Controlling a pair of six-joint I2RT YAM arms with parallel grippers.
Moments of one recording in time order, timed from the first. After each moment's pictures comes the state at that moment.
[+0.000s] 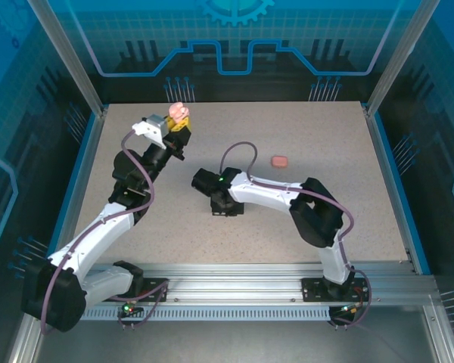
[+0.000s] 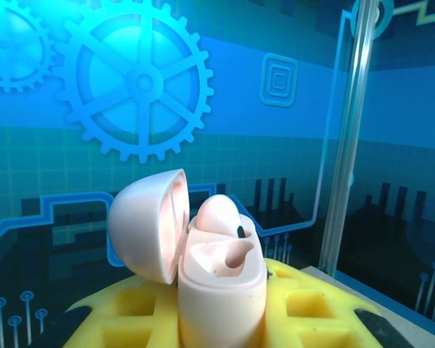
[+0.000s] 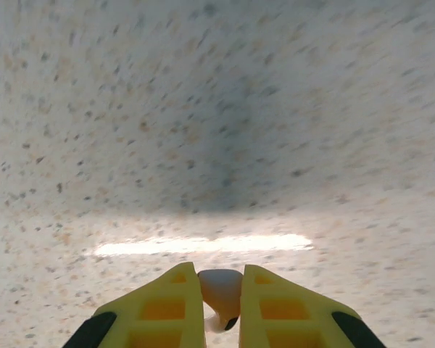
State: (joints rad) left arm -0.32 1.10 0.74 0.65 0.17 -0.14; right arm 0.96 2.01 1.55 -1.00 0.23 1.01
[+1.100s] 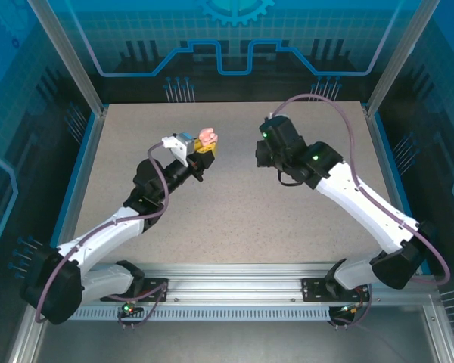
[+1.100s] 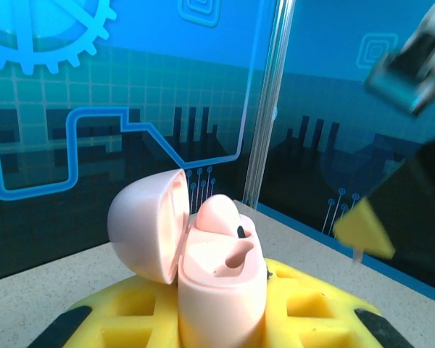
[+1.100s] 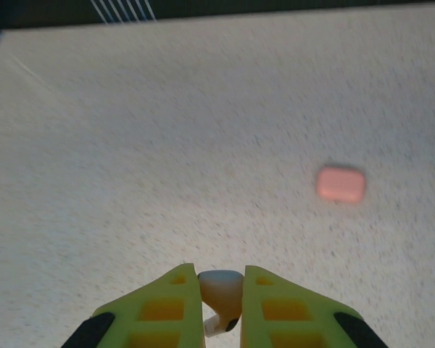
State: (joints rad) left arm -0.48 1.15 0.66 0.63 0.22 -0.16; right arm 0.71 1.40 1.54 -0.86 0.32 0.52
